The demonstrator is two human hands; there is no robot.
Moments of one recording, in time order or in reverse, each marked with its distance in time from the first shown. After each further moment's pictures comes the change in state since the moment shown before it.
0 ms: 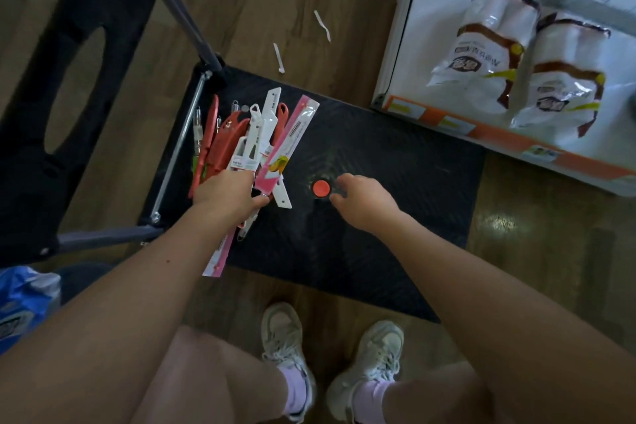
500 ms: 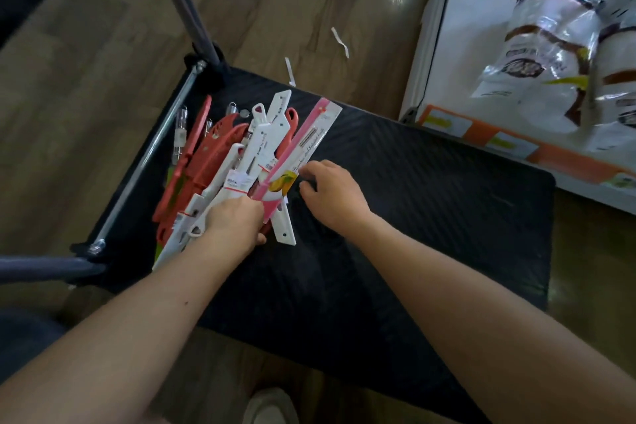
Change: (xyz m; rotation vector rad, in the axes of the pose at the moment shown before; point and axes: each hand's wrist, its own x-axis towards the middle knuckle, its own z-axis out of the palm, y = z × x) left_hand 0.103 -0.007 0.100 0.266 -0.020 -0.016; right_hand 0.130 -0.009 0.083 0.159 0.291 -0.362
